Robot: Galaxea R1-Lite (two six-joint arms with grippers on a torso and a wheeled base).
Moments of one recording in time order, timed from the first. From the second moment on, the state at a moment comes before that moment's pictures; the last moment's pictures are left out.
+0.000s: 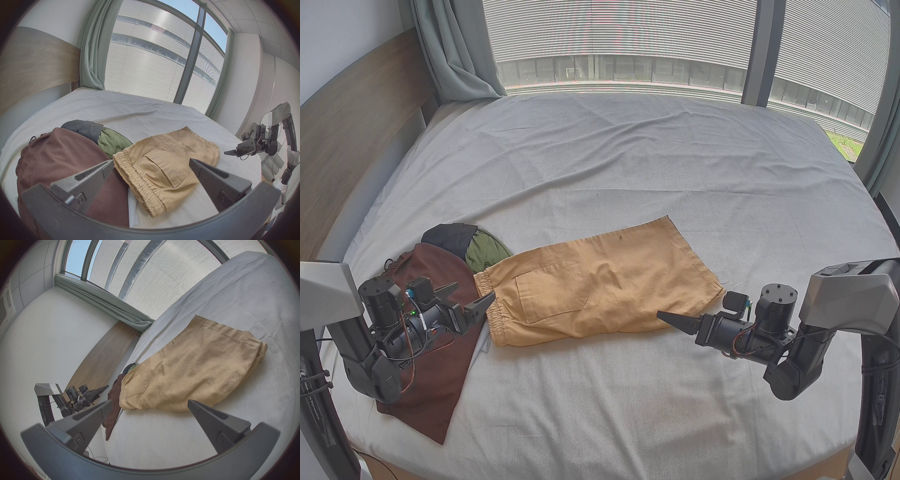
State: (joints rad) left arm -0.03 2.14 -0.43 -1.55 -0.39 -0.08; right arm 0.35 2.35 -0.63 -1.54 0.52 0.61
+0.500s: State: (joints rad) left arm -0.03 2.14 -0.43 -1.55 -0.39 -0.08; right arm 0.34 2.46 -0.66 -1.54 0.52 0.61
